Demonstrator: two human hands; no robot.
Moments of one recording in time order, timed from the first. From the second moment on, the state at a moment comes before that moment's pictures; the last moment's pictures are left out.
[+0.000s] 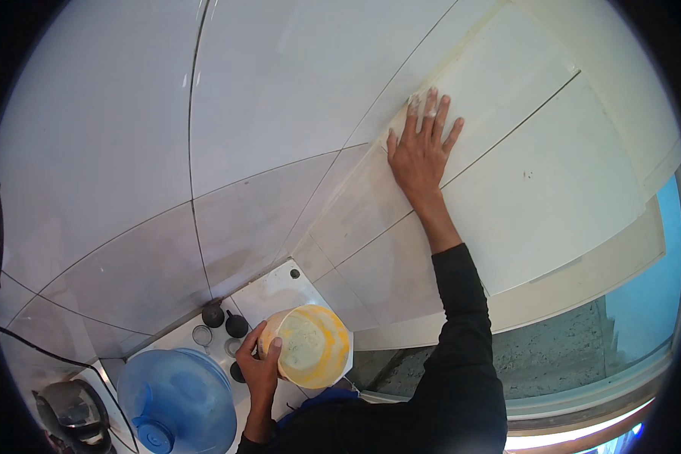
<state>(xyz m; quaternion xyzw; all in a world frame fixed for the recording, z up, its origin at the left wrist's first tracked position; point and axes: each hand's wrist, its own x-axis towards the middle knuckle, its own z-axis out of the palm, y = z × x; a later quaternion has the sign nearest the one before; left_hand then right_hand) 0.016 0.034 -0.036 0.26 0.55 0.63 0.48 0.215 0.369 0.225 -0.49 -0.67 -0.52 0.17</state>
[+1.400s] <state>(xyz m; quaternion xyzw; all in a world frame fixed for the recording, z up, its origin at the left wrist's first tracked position) -0.006 0.028 0.015 0.24 0.55 0.72 0.35 0.355 0.101 -0.023 -0.49 -0.79 0.19 0.32</state>
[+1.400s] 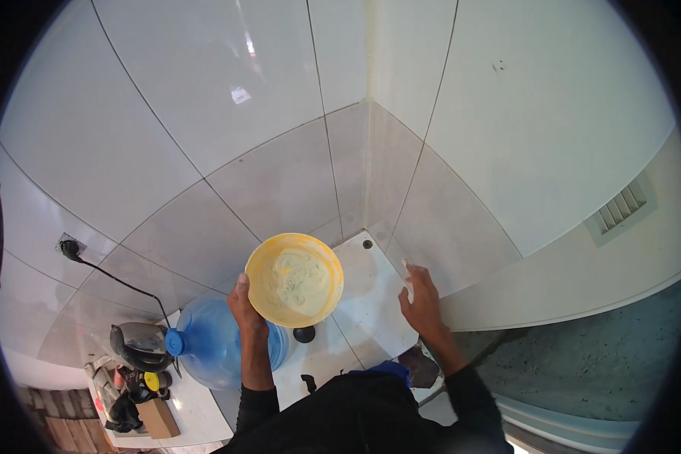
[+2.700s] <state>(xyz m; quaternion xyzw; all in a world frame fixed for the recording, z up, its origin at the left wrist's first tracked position) 0.004 -0.043 -0.013 0.23 0.68 0.64 0.27 0.097 0.344 0.212 -0.52 -0.54 0.00 0.66</state>
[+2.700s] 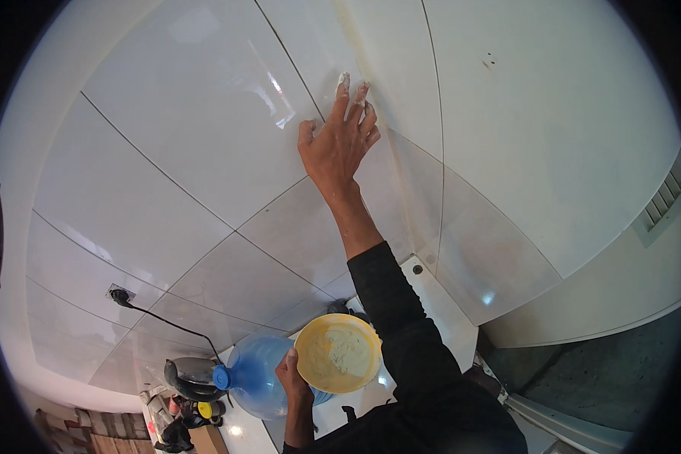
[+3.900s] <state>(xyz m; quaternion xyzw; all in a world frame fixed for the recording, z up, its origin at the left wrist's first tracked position) 0.008 -0.040 -0.009 0.21 0.67 0.64 0.29 0.108 0.360 0.282 -0.48 -0.55 -0.06 0.68</state>
